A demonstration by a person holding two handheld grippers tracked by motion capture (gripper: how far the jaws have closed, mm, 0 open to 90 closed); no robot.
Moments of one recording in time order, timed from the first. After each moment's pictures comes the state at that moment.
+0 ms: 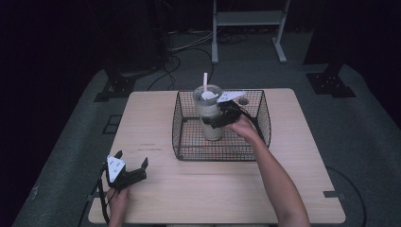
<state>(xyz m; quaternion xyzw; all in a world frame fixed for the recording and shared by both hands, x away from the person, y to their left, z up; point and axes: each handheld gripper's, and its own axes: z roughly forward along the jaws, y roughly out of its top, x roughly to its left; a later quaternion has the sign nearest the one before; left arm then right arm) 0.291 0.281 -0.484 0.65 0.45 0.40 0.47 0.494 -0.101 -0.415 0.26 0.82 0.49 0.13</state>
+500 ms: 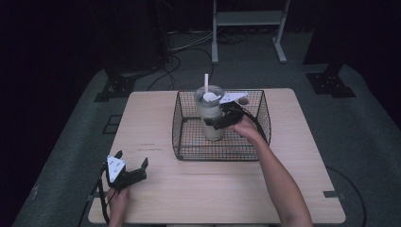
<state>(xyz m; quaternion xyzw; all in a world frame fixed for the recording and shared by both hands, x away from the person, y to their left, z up) 0.291 0.280 -0.484 0.65 0.45 0.40 0.46 0.489 -0.109 -0.414 0.26 0.82 0.49 0.13</state>
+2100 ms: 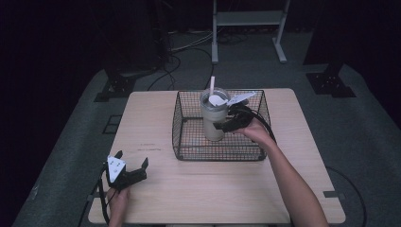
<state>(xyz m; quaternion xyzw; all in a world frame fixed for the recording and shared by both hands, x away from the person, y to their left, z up) 0.291 0.279 -0.485 0.65 0.45 0.40 0.46 0.465 -0.134 -0.397 0.31 0.84 0.42 0.12</state>
